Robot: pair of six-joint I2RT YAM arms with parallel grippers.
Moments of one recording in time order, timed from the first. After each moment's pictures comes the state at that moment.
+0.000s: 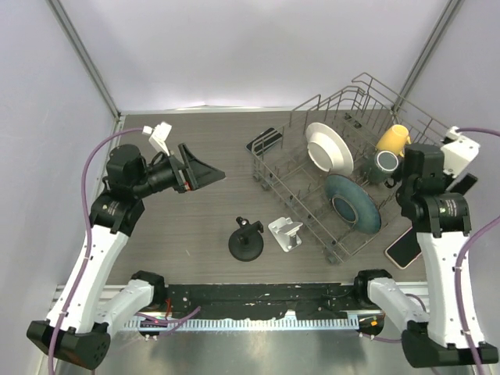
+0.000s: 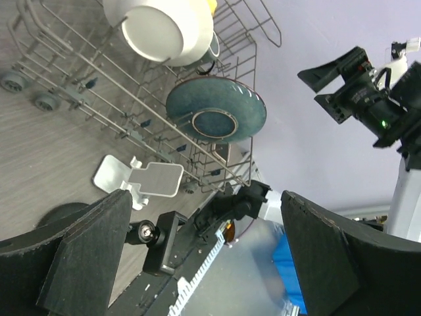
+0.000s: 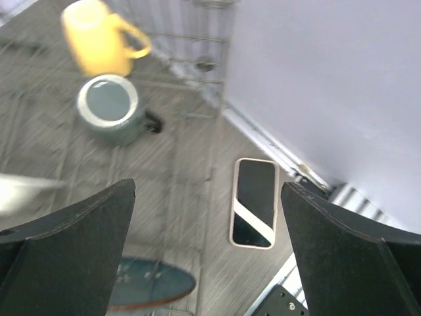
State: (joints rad) left arm -0.26 0.89 1.06 -0.38 0.70 -0.76; right arm 0.12 0.88 1.31 -1.07 0.78 0.45
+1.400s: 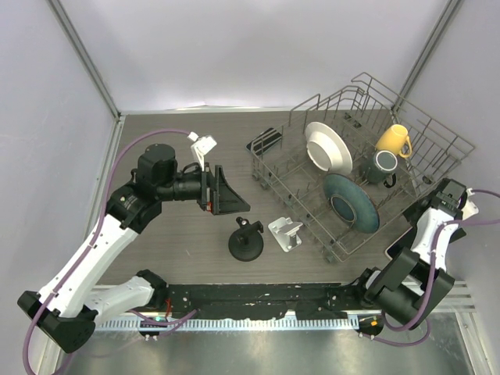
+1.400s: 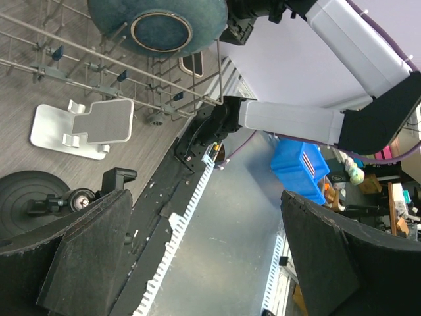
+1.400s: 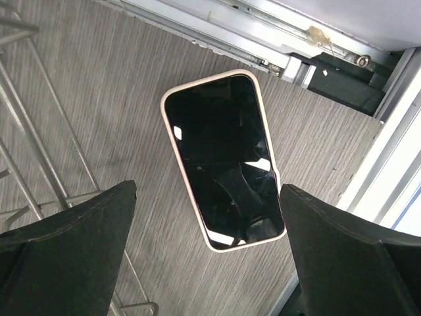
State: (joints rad) left arm -0.57 1.00 1.15 -0.53 0.74 -0.60; right arm -0.71 1.12 0.76 -0.68 0.25 0.43
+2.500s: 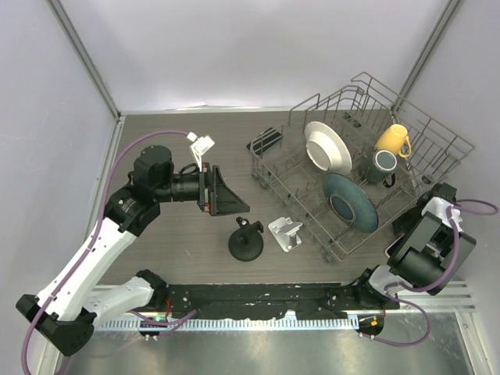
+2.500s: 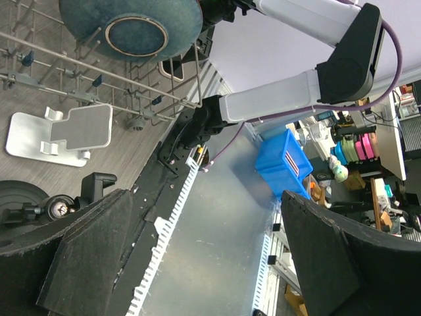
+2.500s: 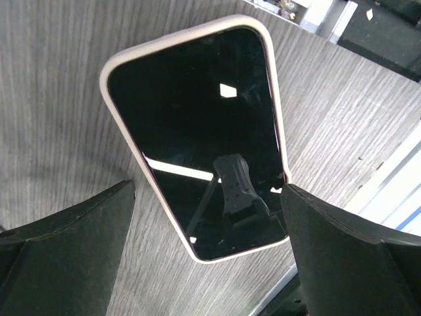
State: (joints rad) left arm -0.58 0.97 1.13 -0.45 0.79 -0.66; right arm -0.72 1.40 0.77 -0.69 0.22 0.43
